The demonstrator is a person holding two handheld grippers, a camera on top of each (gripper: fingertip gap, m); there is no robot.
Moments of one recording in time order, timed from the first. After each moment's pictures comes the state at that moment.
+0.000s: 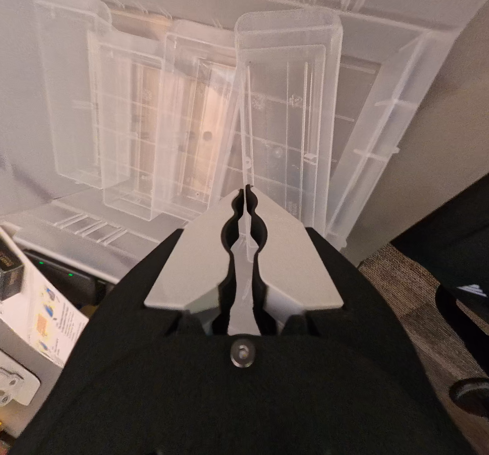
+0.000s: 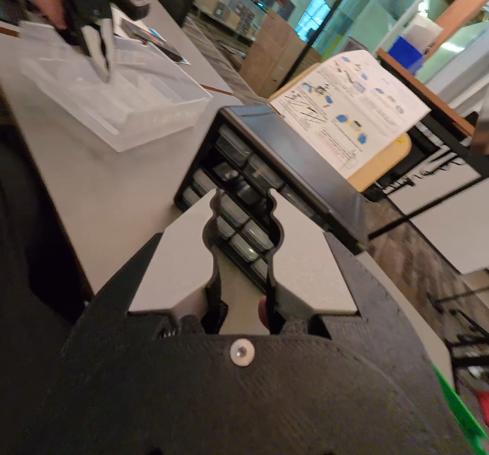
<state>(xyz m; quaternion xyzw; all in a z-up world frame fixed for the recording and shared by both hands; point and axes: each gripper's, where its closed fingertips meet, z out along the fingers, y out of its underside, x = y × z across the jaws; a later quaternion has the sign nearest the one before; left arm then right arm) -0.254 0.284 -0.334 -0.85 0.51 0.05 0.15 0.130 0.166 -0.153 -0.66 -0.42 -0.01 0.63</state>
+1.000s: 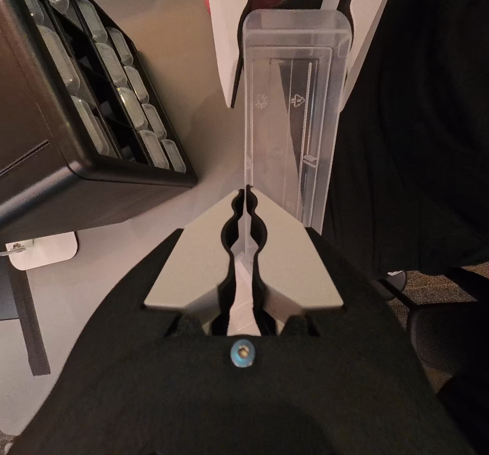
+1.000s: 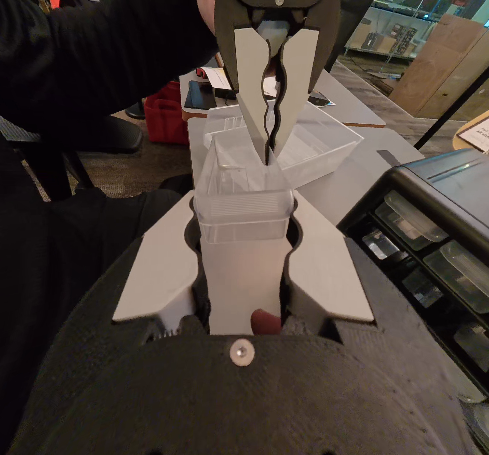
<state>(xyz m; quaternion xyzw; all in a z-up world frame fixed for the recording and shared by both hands) -0.042 0.173 -0.204 -0.55 0.80 -0.16 0.21 -0.012 0.134 -0.188 -0.63 -0.50 0.28 0.52</state>
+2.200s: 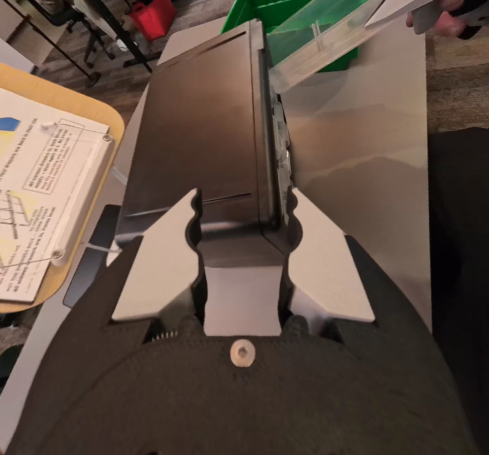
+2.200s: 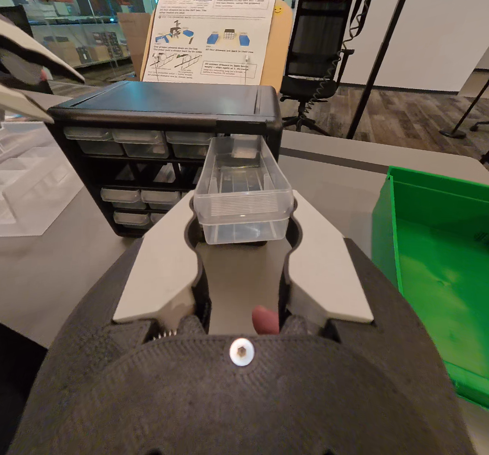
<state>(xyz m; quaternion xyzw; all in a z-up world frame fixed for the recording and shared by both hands) 0.034 0.292 -0.166 -0.59 0.64 -0.19 0.44 0.243 0.210 -0.189 -0.76 -0.08 0.06 0.64</state>
